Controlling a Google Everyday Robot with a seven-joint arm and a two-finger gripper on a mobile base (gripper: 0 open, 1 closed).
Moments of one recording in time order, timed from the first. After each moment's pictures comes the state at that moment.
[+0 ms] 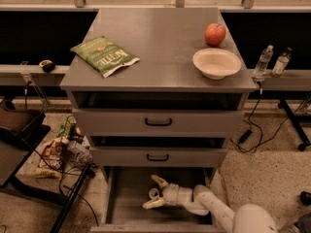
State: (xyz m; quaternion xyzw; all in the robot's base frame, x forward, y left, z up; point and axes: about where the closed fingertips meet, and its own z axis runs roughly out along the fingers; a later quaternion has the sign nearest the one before) arm 0.578 0.019 0.208 -0.42 0.63 0.42 0.51
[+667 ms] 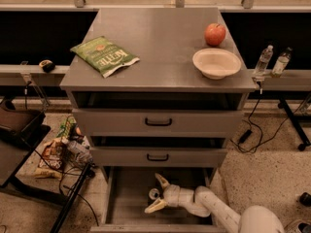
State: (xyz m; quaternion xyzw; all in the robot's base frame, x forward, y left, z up) arm 0.569 0.017 0.220 -0.42 0.62 0.42 0.51
